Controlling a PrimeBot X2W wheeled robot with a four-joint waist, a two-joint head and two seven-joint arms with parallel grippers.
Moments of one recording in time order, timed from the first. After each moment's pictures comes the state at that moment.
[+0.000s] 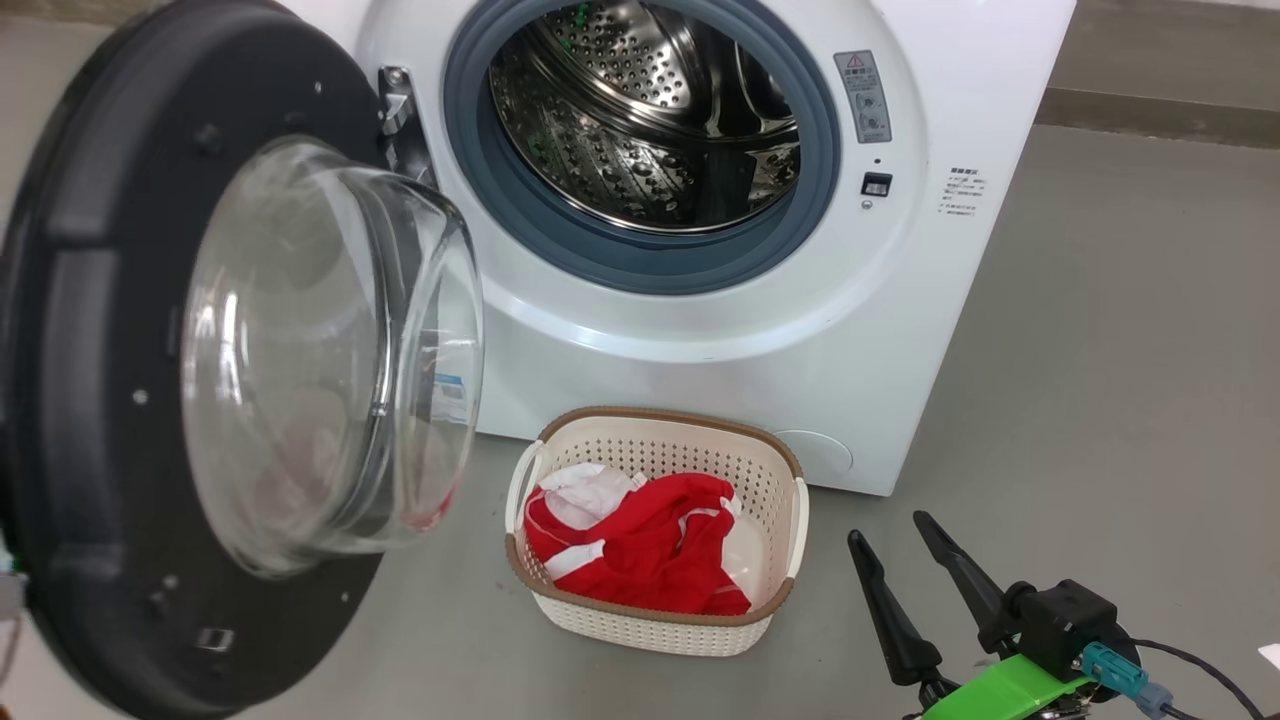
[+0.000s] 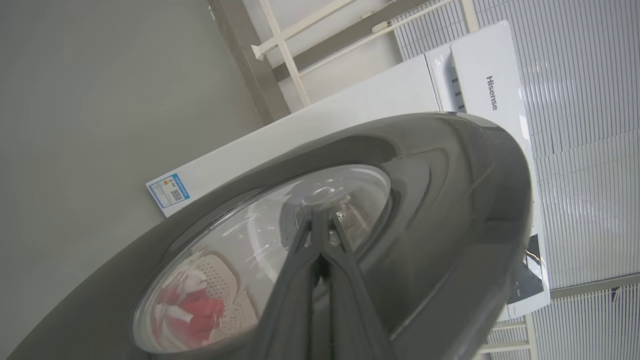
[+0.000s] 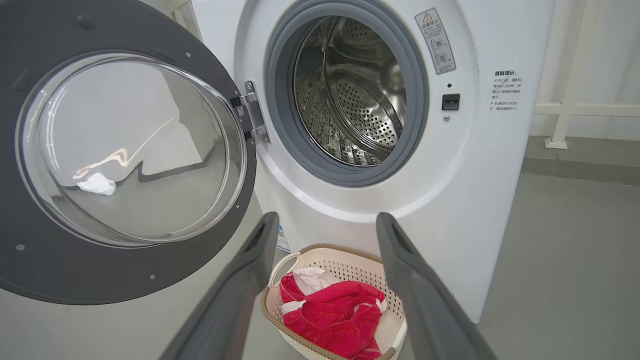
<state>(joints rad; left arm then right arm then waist) -0.52 0.15 0.62 0.37 -1.05 0.10 0.73 -0.03 -0.06 0.20 0.28 0.36 0.12 -0.26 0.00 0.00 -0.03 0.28</state>
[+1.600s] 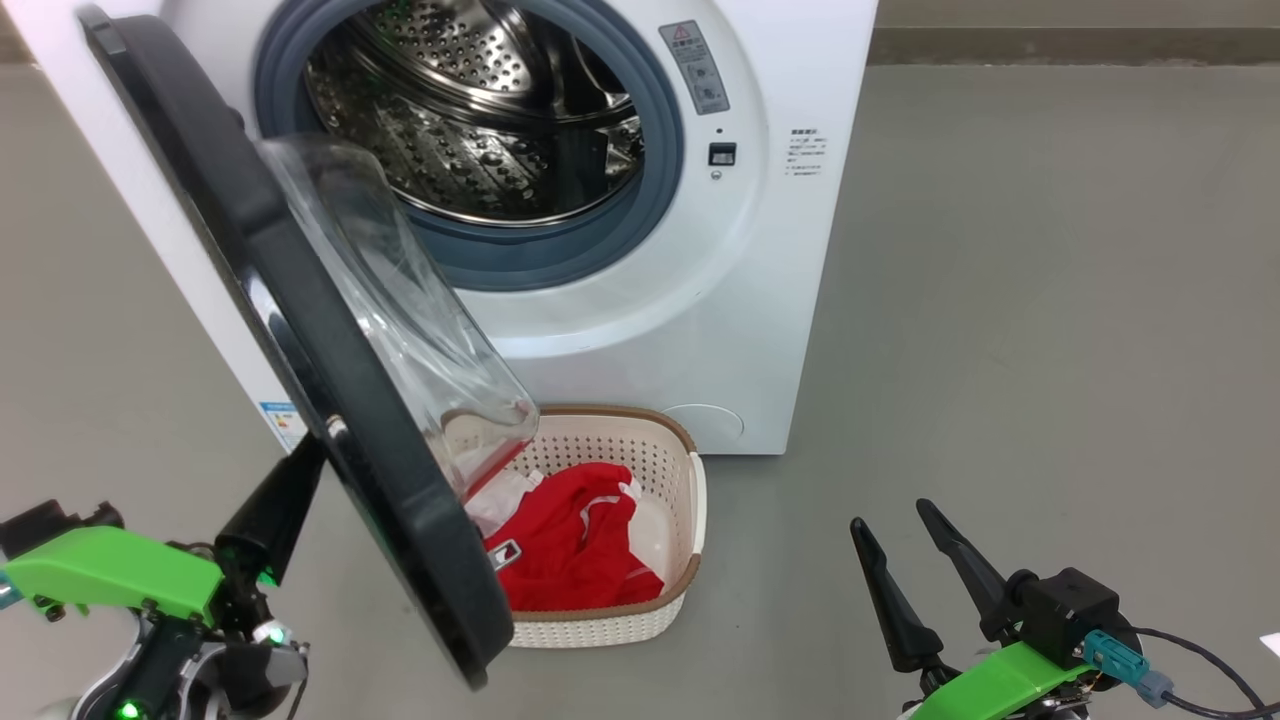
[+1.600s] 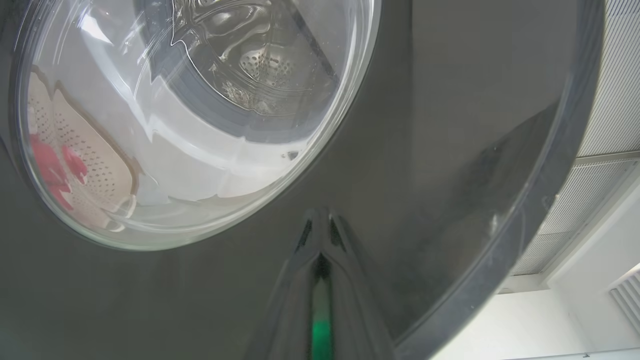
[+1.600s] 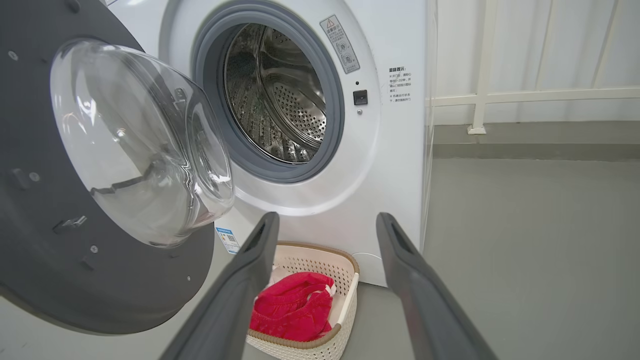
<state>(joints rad) -0.20 0.04 0.18 -0.04 -1.47 0.26 0.47 -0.05 -0.06 0.19 0.29 0.36 0.12 -0.26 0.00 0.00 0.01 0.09</state>
